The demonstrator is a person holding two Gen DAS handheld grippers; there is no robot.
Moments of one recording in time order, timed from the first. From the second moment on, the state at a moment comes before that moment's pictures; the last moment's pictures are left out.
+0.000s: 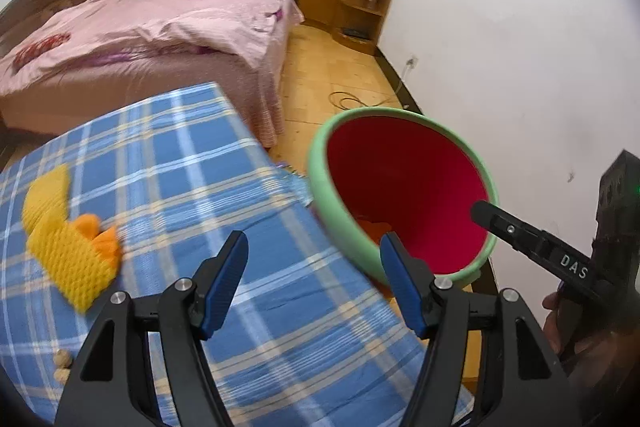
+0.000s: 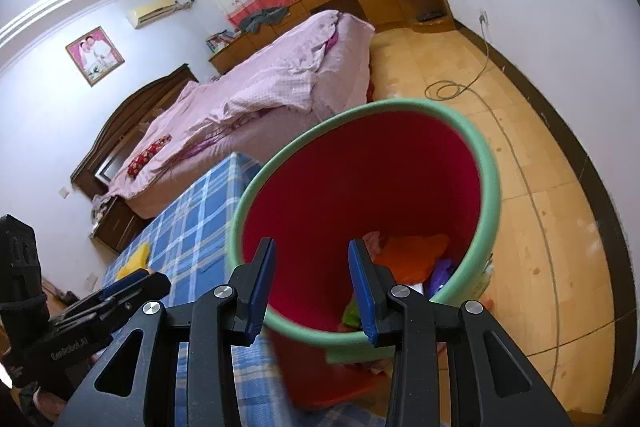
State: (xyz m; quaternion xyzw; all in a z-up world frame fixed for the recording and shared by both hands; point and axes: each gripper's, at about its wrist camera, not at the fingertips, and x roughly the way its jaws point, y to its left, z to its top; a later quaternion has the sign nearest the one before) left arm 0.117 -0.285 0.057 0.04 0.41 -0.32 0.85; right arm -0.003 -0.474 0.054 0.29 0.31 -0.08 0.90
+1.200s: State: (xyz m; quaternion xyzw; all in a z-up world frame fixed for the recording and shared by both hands) left arm 0.202 -0.119 0.021 -0.03 0.42 -0.14 0.90; right arm 0.056 -0.365 0.036 0.26 0.37 -0.02 0.89
